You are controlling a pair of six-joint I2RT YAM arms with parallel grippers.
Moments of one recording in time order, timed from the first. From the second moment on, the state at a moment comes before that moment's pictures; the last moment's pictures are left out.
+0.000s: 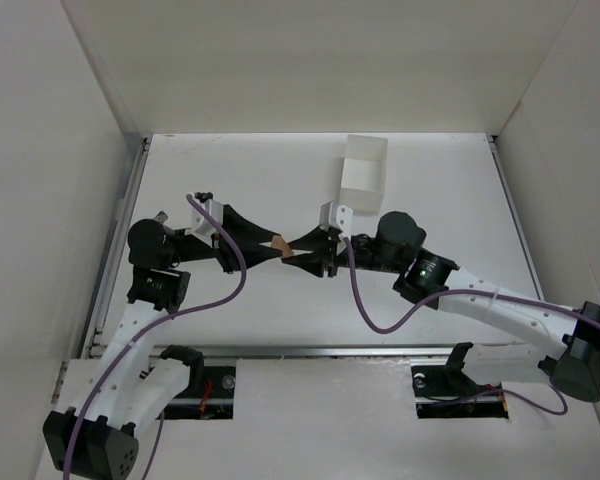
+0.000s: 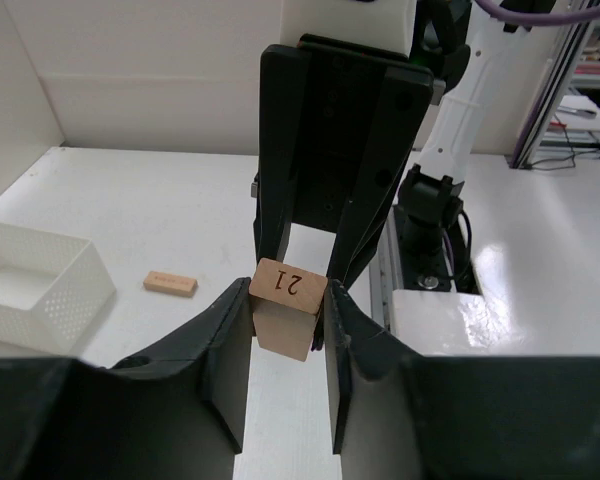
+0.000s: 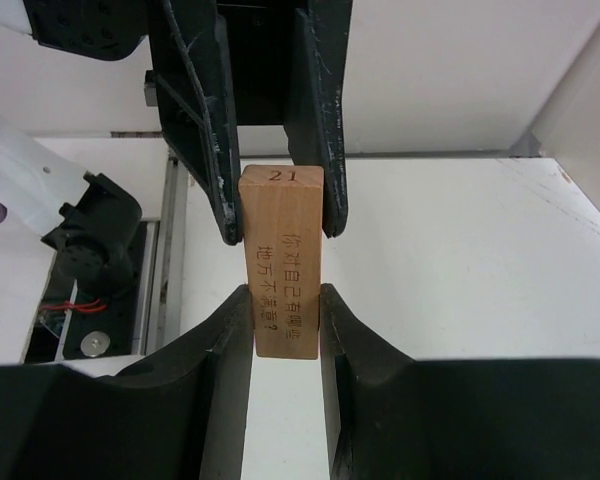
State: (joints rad) left arm -0.26 0.81 0.72 0.47 1.23 -0.37; right arm 0.96 1.19 0.95 0.29 -0.46 -0.11
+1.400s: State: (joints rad) left arm -0.32 1.27 0.47 0.53 0.89 0.31; right arm 0.93 1.07 0.92 -0.15 0.44 0.28
